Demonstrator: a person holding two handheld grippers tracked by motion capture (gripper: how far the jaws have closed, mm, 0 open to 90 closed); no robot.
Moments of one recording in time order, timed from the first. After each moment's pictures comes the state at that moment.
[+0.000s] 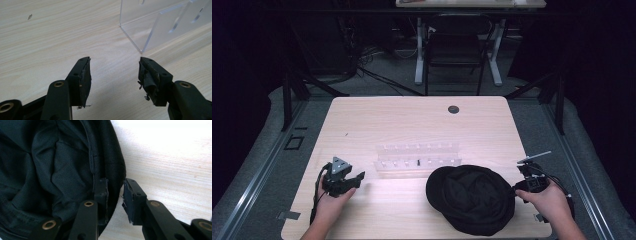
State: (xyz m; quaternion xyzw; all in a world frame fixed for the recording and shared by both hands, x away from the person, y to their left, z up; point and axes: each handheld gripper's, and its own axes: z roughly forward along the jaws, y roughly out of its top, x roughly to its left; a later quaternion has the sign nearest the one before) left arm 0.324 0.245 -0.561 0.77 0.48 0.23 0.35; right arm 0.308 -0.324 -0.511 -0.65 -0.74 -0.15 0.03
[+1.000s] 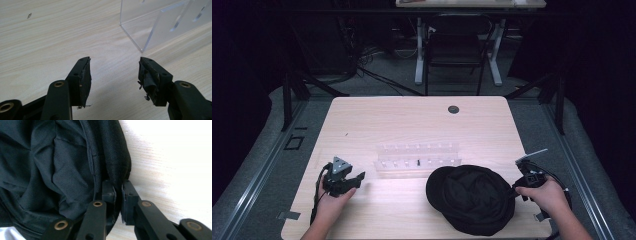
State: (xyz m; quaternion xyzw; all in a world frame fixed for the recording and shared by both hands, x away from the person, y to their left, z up) left arm 0.324 0.244 -0.562 0.77 0.48 0.23 0.34; right arm 0.325 -0.332 -0.523 -0.66 -0.73 -0.14 0.12
